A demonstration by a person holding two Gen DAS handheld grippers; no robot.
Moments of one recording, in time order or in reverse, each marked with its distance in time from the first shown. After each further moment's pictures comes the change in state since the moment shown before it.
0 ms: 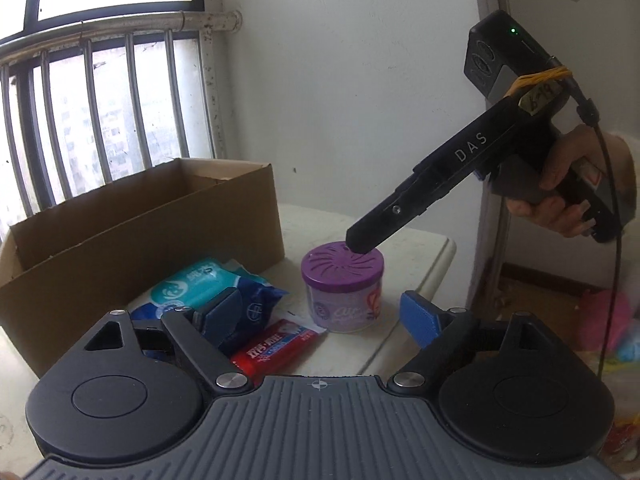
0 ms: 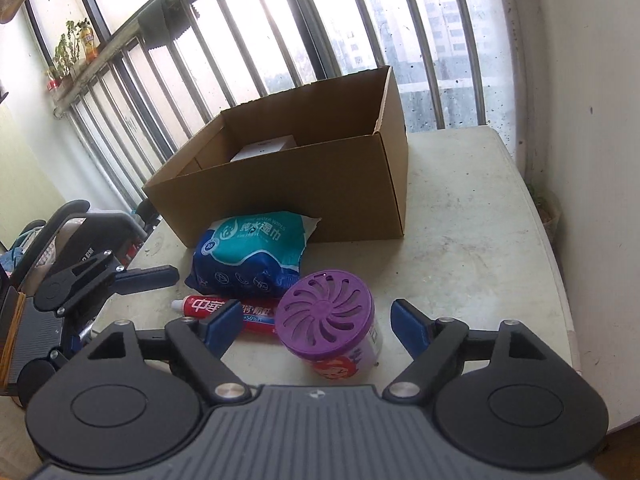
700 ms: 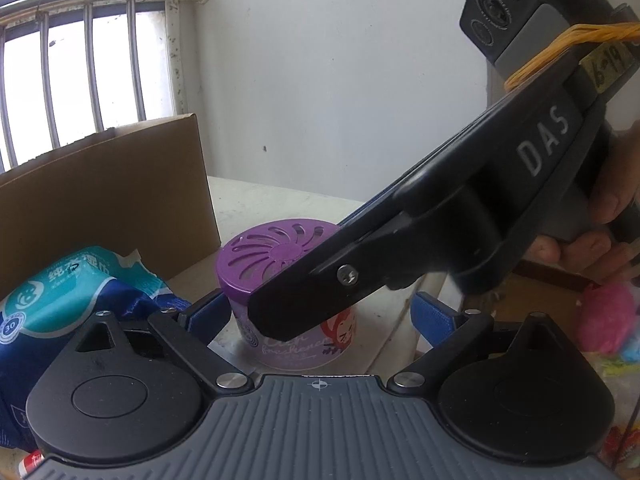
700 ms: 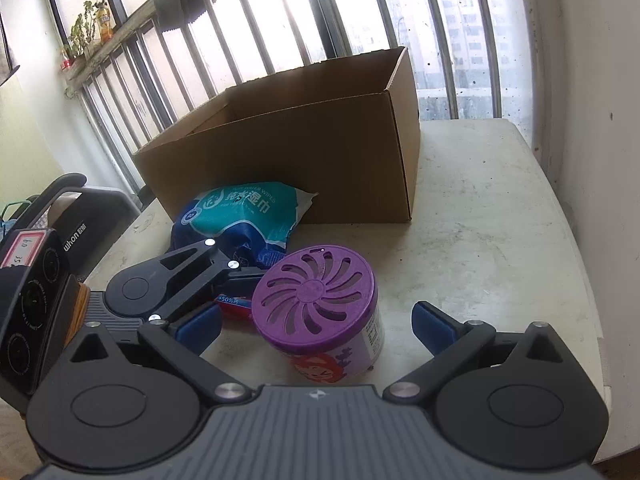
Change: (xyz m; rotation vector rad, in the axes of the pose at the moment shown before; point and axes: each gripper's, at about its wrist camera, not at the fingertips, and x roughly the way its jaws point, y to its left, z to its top) left arm 0.108 -0.021 -0.002 0.003 0.035 -0.034; right arm 0.025 -0.013 -0.019 -0.070 -0.014 0.022
